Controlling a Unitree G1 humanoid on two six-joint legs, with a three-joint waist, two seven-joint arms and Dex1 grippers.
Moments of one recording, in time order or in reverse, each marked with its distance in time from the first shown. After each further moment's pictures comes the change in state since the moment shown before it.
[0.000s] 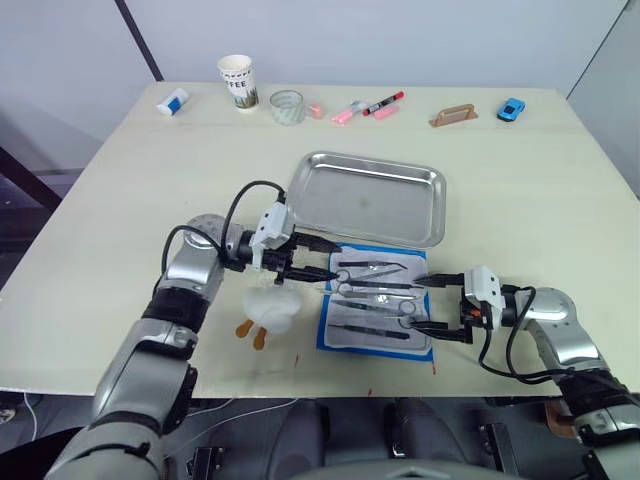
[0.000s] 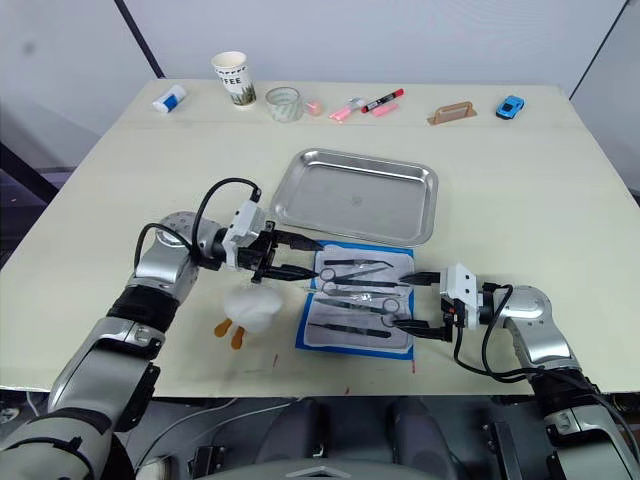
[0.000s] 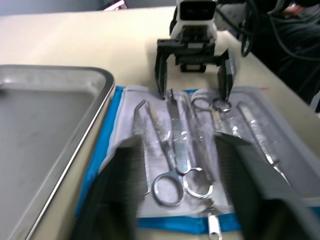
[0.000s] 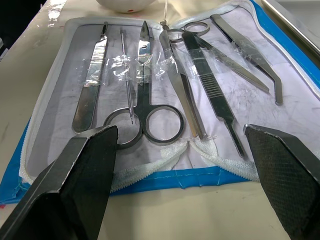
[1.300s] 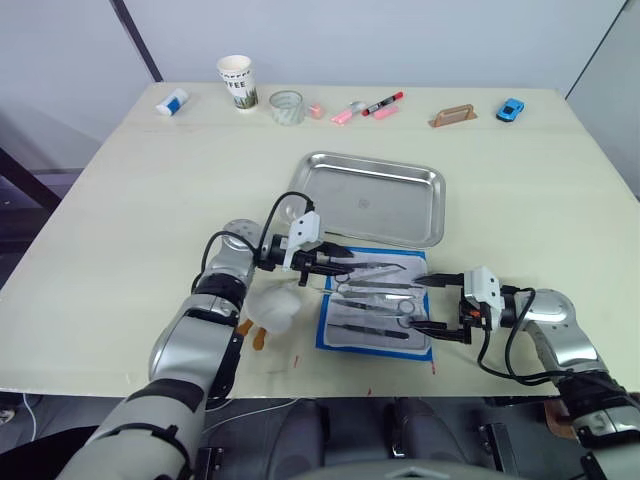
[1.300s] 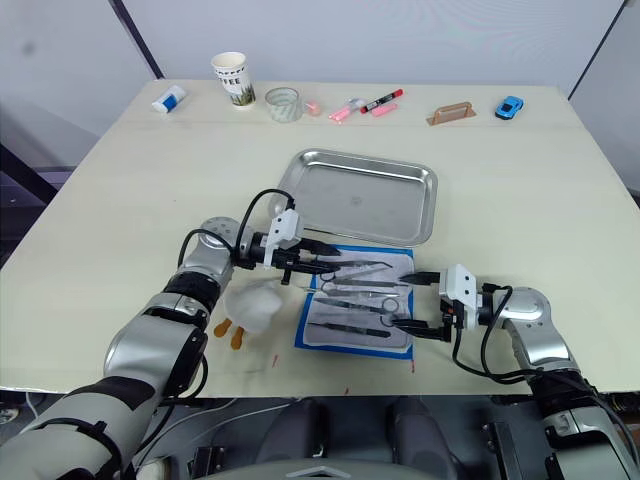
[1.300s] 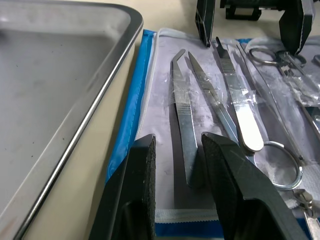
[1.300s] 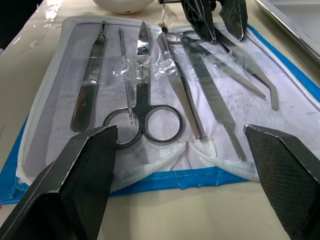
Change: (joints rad) left arm -0.164 -0.184 0.077 0.470 0.305 -0.236 0.087; right arm 0.009 0.010 0.002 -0.002 -0.006 -0.019 -0.016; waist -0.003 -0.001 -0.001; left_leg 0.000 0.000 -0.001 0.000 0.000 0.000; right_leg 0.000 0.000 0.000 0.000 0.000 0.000
